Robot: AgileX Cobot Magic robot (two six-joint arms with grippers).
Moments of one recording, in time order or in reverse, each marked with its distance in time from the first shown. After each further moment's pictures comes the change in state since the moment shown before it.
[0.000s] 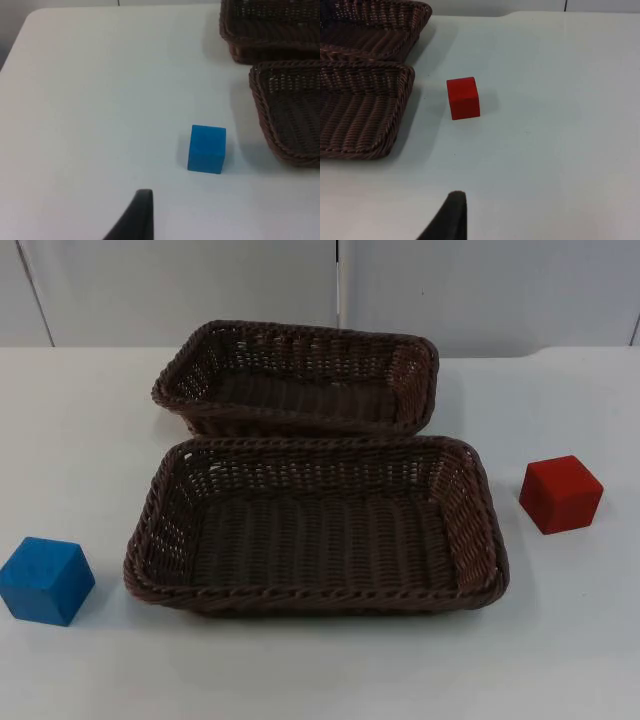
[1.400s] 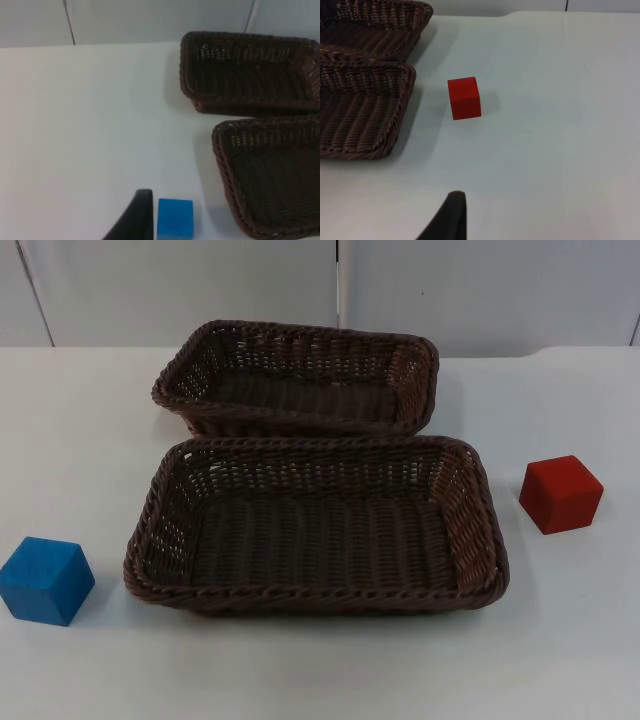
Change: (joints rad) right arm 0.000 0.000 0.000 0.002 0.000 0.000; left arm 0.000 0.542 -0.244 -0.177 -0.235 0.156
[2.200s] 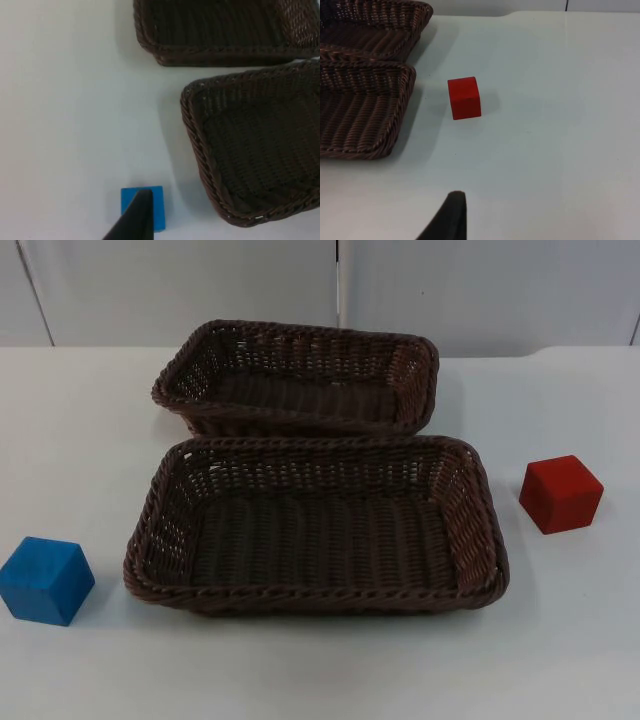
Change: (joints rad) right arm 0.000 0.000 0.000 0.001 0.000 -0.001; left arm -0.008 0.396 -0.070 -0.193 -0.038 0.233
